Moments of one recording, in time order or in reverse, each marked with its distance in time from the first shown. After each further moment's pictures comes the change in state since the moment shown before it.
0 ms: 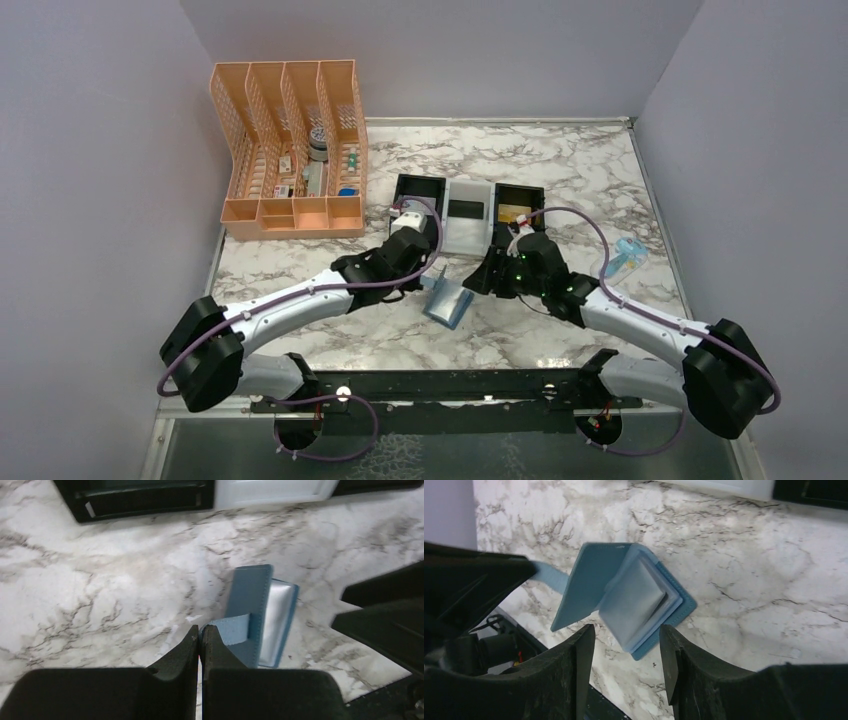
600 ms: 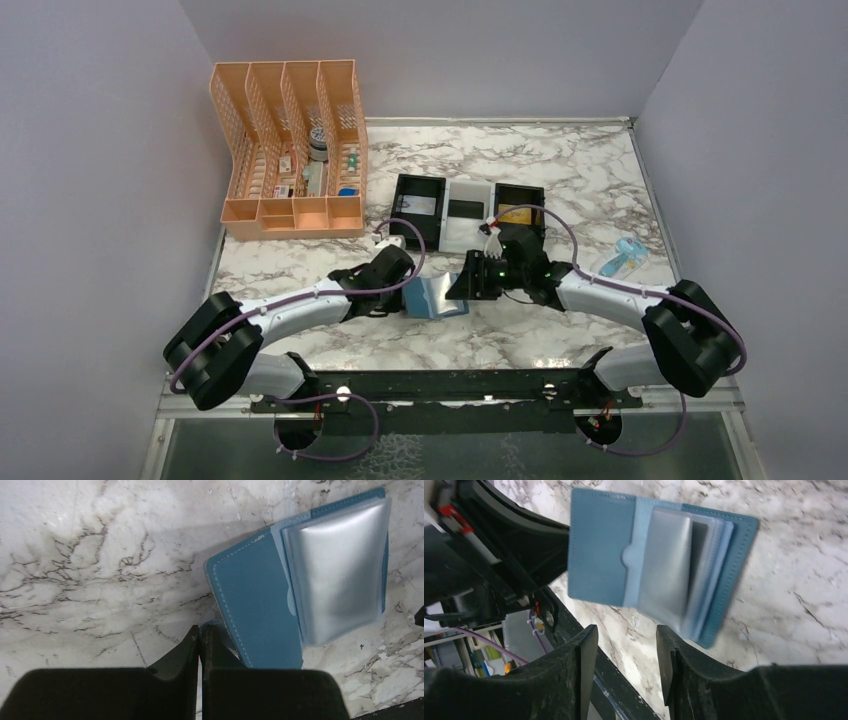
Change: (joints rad) left arm 0.106 0.028 -0.216 0.034 0.087 -0.114; right arm 0.000 0.224 0.058 0.098 -0.305 -0.038
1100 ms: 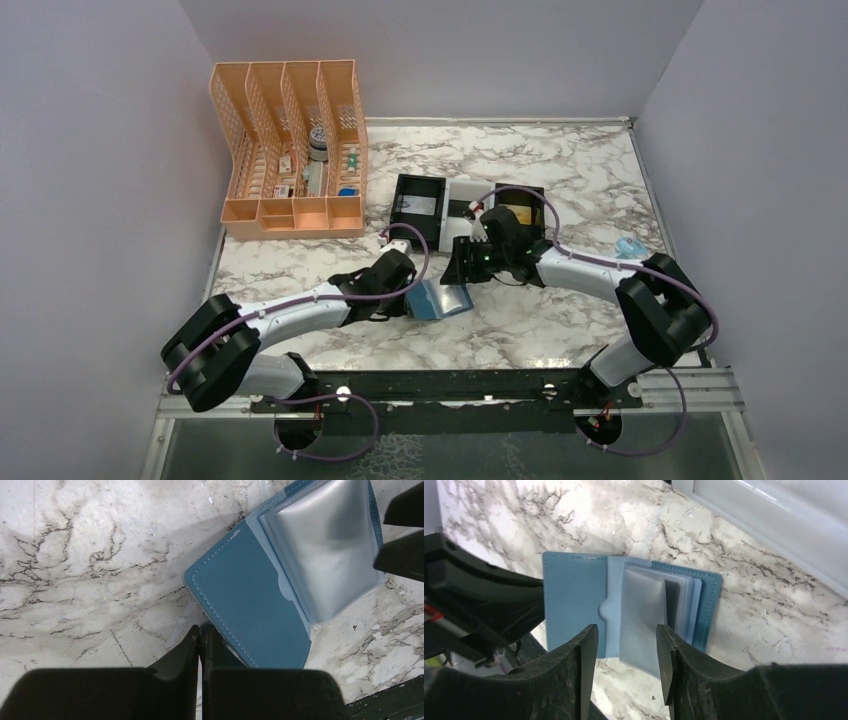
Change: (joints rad) left arm -0.036 -0.013 -0.039 0.053 0.049 0.028; right arm 0.000 0.182 0.212 -0.111 0.076 -0.164
